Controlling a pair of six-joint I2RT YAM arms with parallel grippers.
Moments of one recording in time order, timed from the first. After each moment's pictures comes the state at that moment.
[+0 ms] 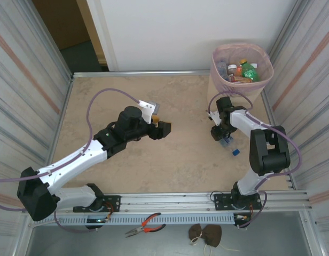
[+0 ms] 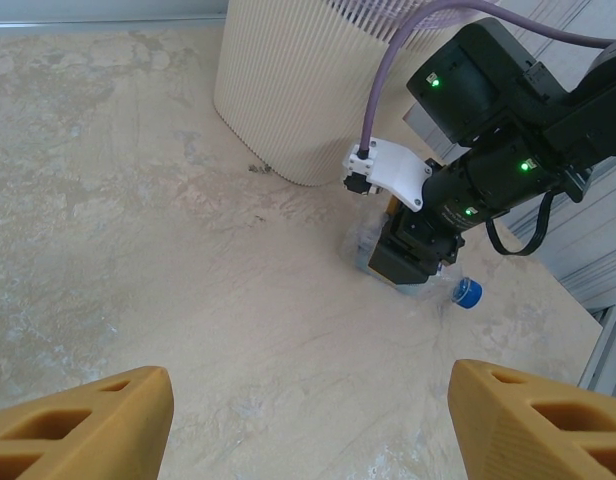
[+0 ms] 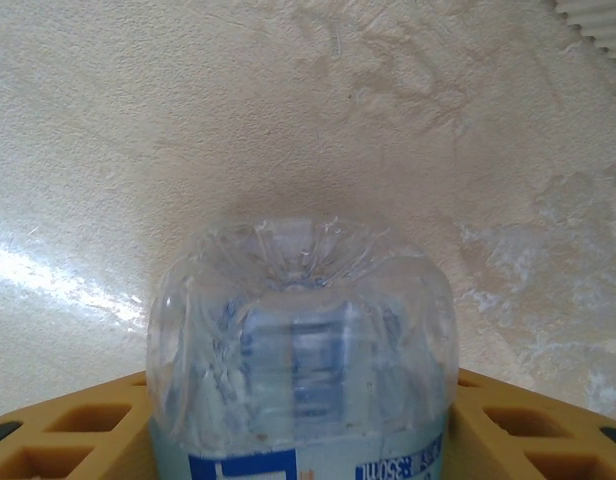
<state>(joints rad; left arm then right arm) -0.79 1.19 0.95 -0.18 0.11 -0.37 0.17 1.66 1.04 -0.73 0.13 -0.36</state>
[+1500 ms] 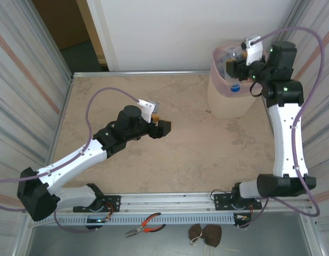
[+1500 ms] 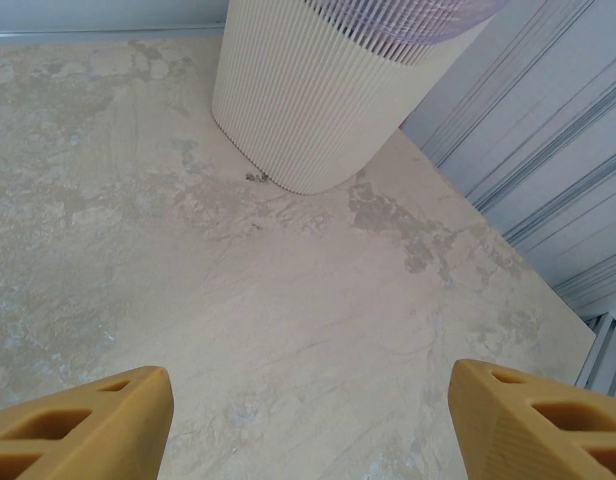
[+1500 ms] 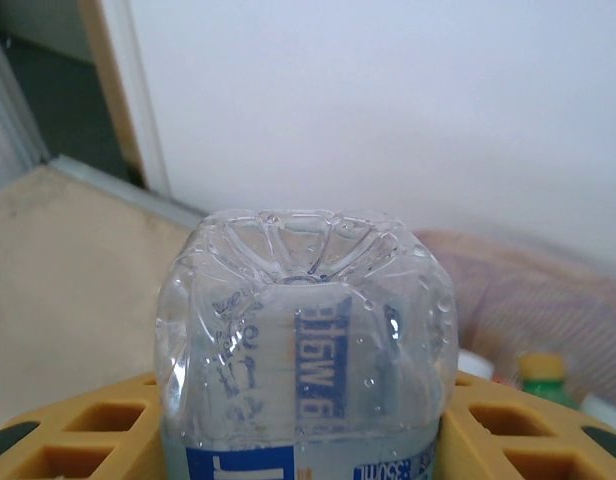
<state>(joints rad) -0.79 1.19 0.96 -0.19 0.11 -0.38 -0.01 1.42 1.86 -0.74 -0.40 -0.21</state>
